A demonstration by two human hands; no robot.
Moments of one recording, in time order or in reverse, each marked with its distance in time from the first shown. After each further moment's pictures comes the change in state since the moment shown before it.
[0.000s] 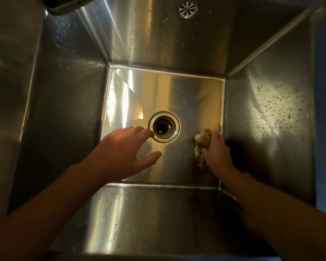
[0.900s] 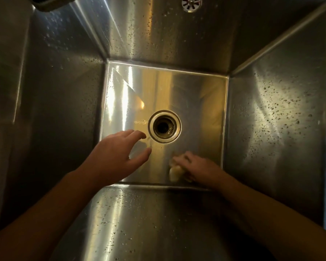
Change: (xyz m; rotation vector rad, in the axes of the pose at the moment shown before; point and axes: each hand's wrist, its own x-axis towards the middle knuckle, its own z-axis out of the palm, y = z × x) left_hand 0.003 -0.022 0.017 -0.209 -0.024 -0.174; right_hand -0.019 0.001 0.016 -0.369 -0.529 -0.795
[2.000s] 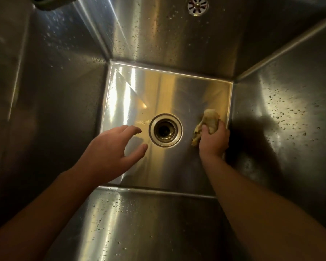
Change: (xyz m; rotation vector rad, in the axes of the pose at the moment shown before) left_hand 0.008 -0.004 -0.005 0.005 0.103 -0.015; right_hand 0.064 0.014 -0.052 0.727 1.008 0.975
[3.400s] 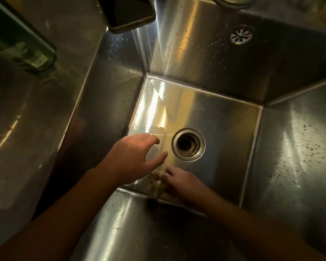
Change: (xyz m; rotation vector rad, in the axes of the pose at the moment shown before) left_hand -0.006 -0.009 -0.007 0.144 0.076 0.006; right_hand -0.092 0.011 0.040 -0.443 -1.059 -1.253
